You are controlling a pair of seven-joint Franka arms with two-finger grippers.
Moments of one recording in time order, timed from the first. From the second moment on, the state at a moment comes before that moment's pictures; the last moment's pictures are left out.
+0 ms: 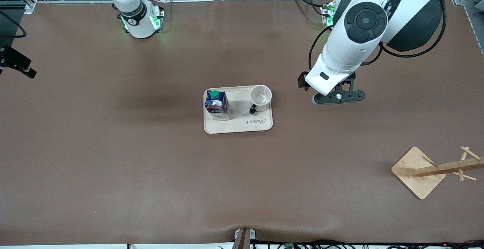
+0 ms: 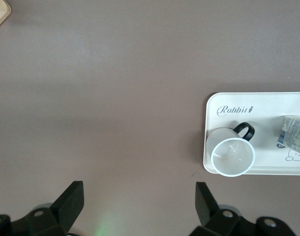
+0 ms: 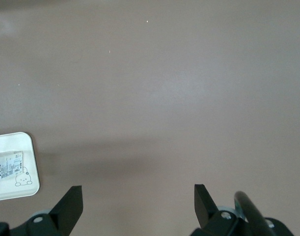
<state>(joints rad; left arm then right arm) -0.32 0.24 -0.21 -1.49 0.04 1.60 -0.57 -0.07 -0.06 -0.04 -1.58 0.02 1.59 -0.03</state>
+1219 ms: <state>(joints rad) -0.45 0.37 -0.21 -1.53 0.04 1.78 -0.65 -0.07 -0.05 -0.04 -1.58 0.02 1.60 -0.03</state>
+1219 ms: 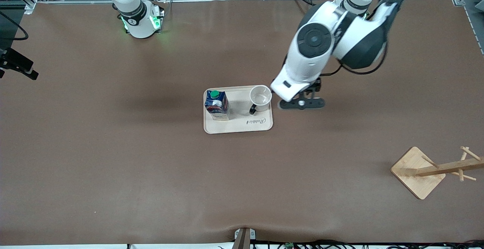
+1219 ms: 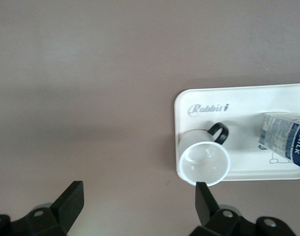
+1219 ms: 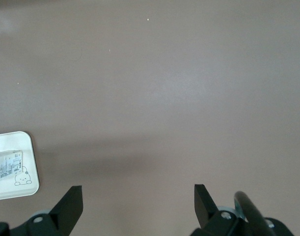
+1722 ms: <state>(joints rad) -0.52 0.49 -0.22 -1.66 0.04 2.01 -0.60 -0.07 -0.05 -0.04 -1.58 0.02 1.60 -0.03</state>
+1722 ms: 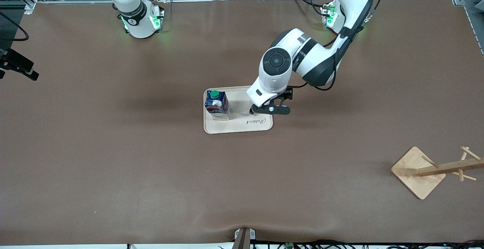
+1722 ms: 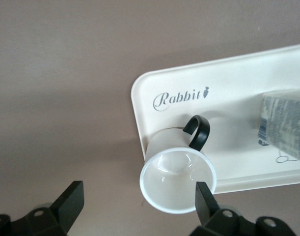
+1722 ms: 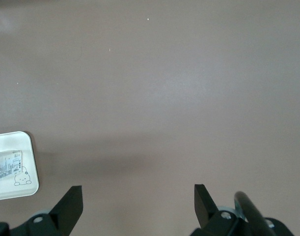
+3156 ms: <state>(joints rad) -0.54 0.53 -0.21 -1.72 0.04 2.21 -0.30 -0.03 0.12 -0.03 -1.58 0.16 1.62 -0.02</state>
